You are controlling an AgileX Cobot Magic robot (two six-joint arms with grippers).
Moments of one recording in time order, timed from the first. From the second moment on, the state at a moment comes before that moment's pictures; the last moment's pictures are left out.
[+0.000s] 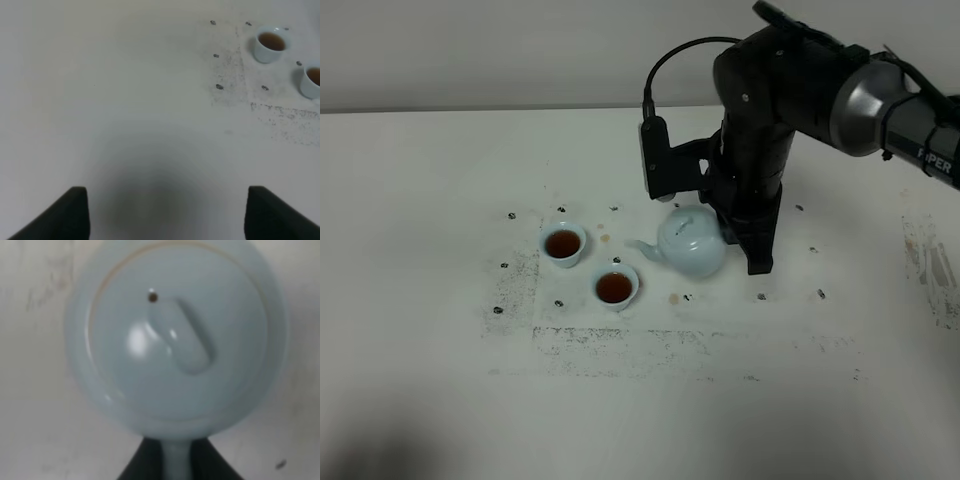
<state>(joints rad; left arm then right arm) 0.10 0.00 -0.46 -0.12 1.06 0.02 0.51 2.06 -1.70 -0.07 1.15 -1.07</state>
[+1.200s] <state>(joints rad) 0.10 0.00 -0.46 -0.12 1.06 0.02 0.45 2.15 -1.70 0.09 1.00 -1.11</state>
